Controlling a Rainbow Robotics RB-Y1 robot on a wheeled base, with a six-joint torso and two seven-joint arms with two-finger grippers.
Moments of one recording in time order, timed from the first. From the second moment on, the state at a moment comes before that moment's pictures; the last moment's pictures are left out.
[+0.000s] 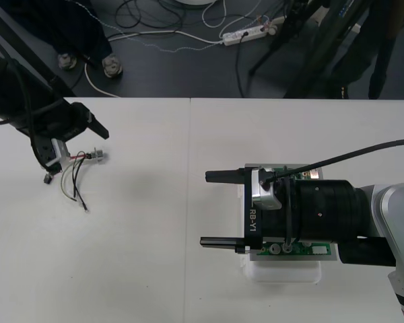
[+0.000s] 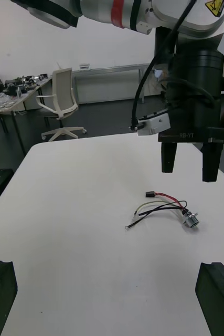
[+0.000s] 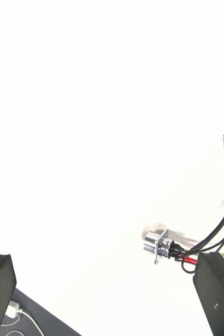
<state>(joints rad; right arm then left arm) -0.03 -0.33 0.14 -2.03 1.49 -1.26 -0.22 -1.06 1.16 -1.00 -1.33 -1.34 -1.21 -0.92</state>
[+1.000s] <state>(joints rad) -0.03 -0.32 0.14 -1.95 1.35 -1.29 -0.13 -1.40 1.08 -1.59 -1.24 -1.37 -0.98 -1.74</state>
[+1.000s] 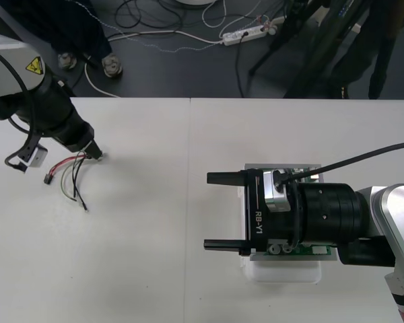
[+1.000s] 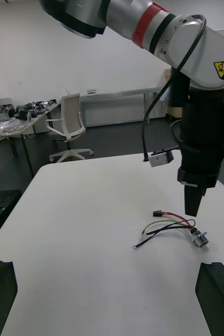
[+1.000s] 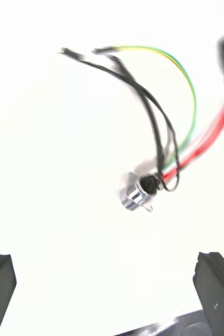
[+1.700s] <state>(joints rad) -0.03 -0.32 0.13 -1.93 1.35 -1.31 -0.07 -1.40 0.93 -1.70 -1.12 -1.52 -0.86 -1.91</state>
